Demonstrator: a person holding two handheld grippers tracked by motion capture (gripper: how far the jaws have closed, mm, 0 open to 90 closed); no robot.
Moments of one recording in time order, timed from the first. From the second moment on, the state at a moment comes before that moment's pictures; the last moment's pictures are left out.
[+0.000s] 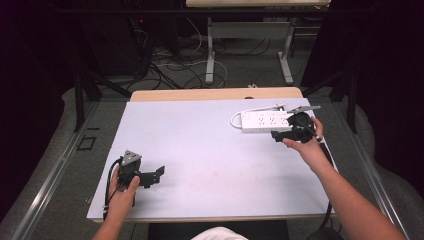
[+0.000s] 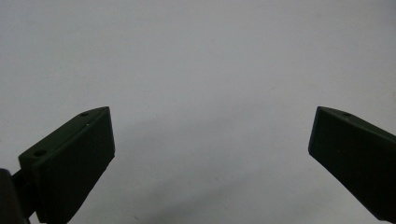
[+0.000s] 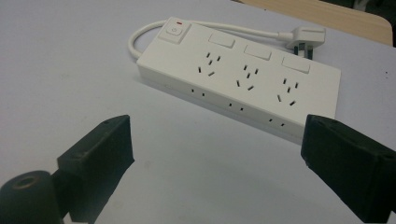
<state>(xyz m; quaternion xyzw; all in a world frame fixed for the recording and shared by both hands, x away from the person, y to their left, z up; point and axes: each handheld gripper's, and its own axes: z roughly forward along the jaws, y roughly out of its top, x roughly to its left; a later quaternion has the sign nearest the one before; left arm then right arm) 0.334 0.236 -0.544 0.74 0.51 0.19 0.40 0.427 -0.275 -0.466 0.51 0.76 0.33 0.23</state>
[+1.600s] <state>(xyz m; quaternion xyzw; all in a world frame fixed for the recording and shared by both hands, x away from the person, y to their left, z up) 0.336 0.238 -0.545 0.74 0.51 0.18 0.40 0.501 -0.270 -0.427 0.50 0.77 0.30 0.27</state>
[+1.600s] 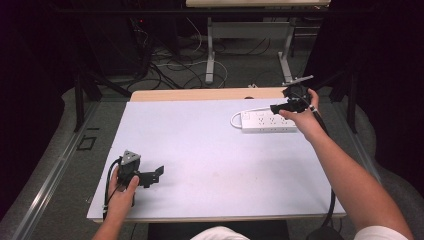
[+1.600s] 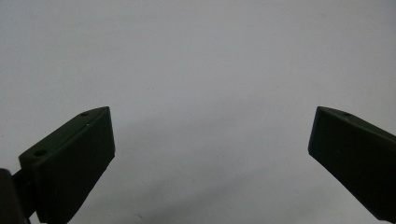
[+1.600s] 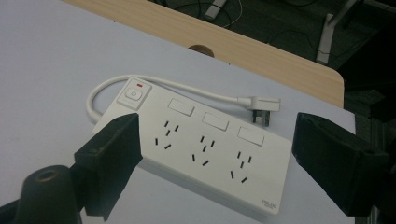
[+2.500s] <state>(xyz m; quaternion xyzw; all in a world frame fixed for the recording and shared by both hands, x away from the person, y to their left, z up) 0.337 0.236 -0.547 0.74 0.51 0.18 0.40 0.537 -0.288 -0.442 0.54 0.74 0.31 0.25</state>
